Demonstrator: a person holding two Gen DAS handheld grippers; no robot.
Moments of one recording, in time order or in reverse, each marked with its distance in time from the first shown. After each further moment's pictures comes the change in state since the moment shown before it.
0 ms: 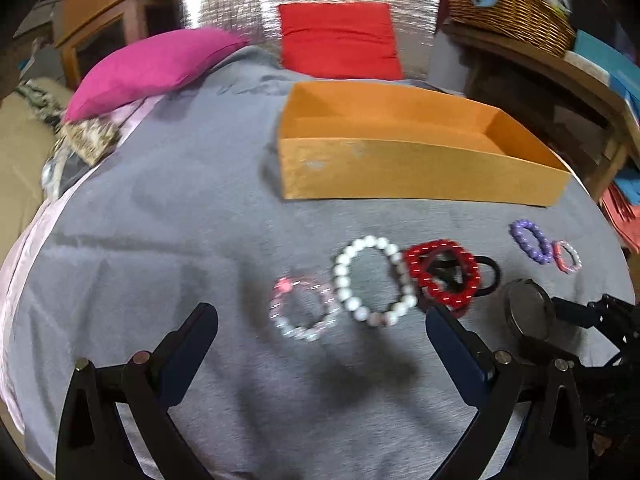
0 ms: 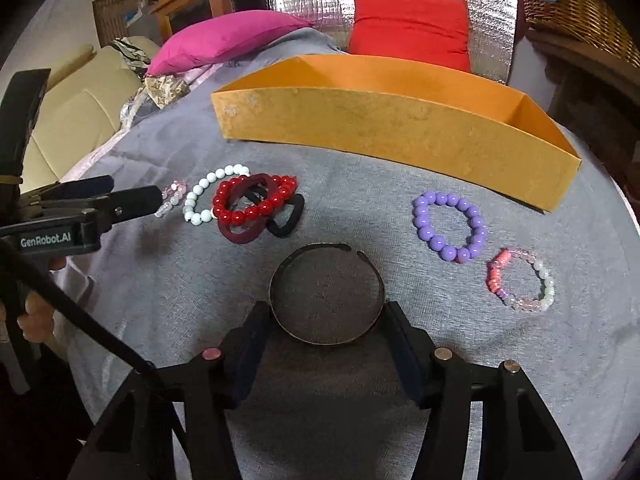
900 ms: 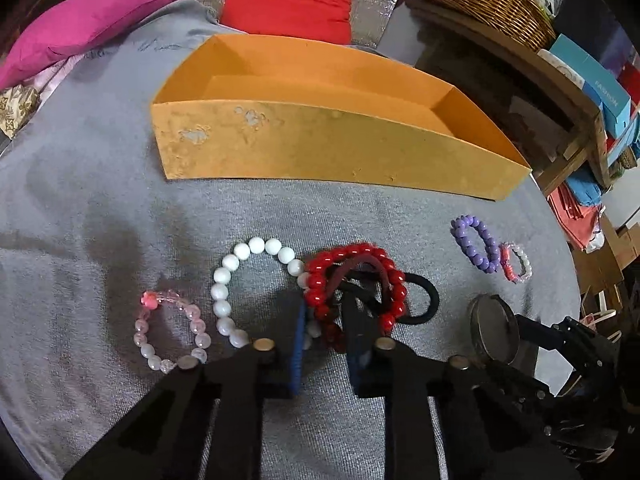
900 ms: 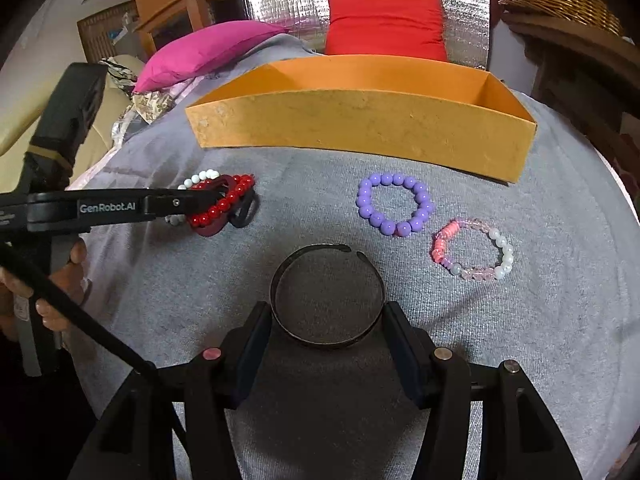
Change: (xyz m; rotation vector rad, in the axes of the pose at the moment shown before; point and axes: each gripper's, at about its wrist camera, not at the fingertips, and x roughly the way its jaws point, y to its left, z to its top) left arm 0.066 -0.018 0.034 -0.041 0.149 -0.261; right arm -0.021 -0.034 -0.017 0.069 -0.005 0.020
